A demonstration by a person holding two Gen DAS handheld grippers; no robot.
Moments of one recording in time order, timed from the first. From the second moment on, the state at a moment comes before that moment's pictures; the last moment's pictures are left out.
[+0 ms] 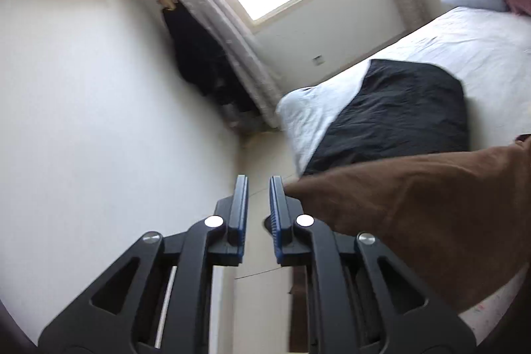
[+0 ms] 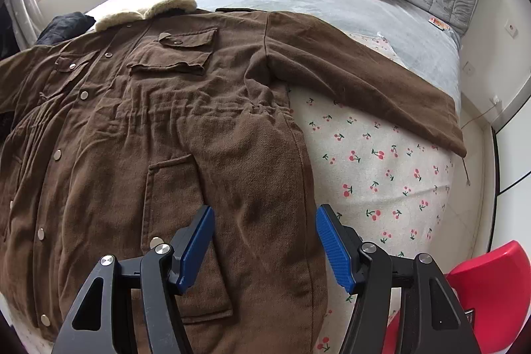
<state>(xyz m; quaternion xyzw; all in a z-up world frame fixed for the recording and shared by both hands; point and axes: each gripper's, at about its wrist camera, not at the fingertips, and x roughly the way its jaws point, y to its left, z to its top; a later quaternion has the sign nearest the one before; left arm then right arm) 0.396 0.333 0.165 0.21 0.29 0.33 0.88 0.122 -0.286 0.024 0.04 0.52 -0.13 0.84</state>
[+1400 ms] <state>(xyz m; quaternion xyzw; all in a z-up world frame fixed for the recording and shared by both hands) 0.148 0.182 -0.062 -0.15 0.52 -0.25 0.81 -0.023 -0.330 -0.003 0.24 0.46 -0.04 0.85</state>
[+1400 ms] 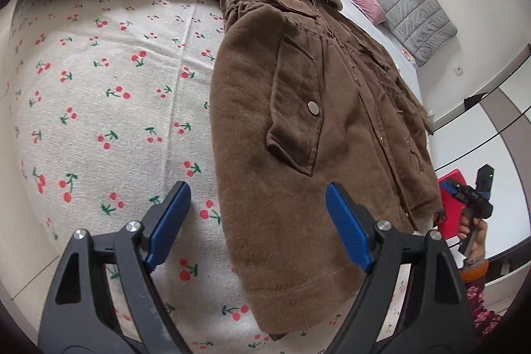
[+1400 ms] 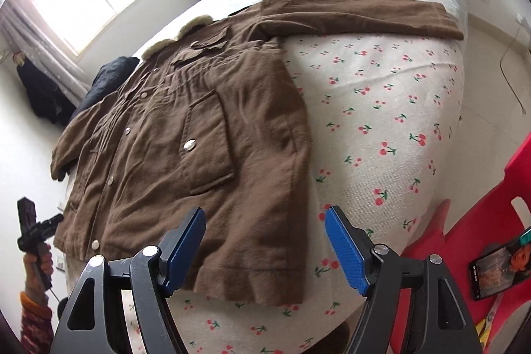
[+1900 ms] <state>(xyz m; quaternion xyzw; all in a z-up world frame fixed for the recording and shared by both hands) 0.124 0.133 -0.075 -0.18 0.52 -0.37 0.75 0.012 -0.293 -0.040 0.26 0.50 0.06 0.83</state>
